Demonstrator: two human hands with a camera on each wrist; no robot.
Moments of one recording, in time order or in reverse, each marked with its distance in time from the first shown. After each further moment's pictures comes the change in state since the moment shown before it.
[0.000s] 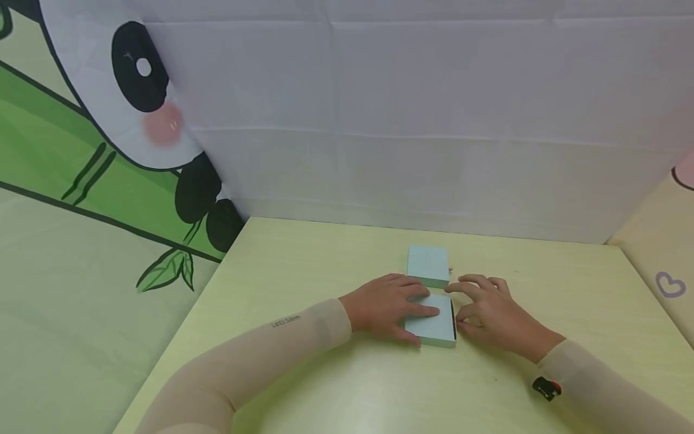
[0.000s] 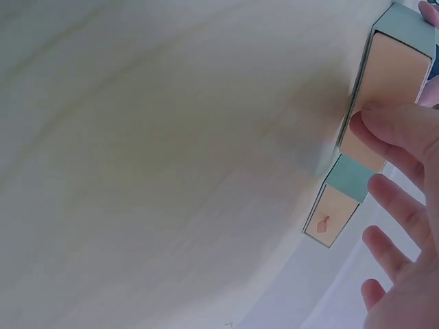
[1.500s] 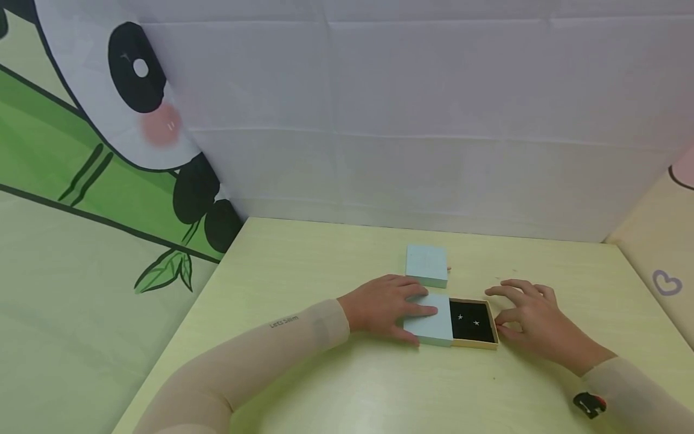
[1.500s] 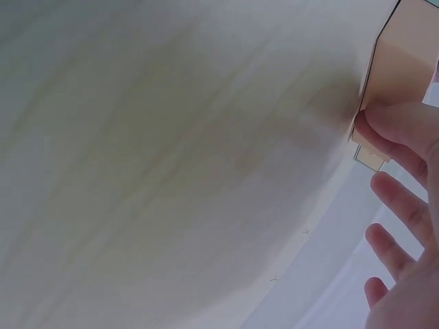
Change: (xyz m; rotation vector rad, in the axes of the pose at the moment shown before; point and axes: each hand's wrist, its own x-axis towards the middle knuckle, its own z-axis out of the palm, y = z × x) left_hand 0.000 0.001 0.000 0.001 -0.029 -0.003; right_hand -0.057 0.039 -0.013 -0.076 0.051 0.090
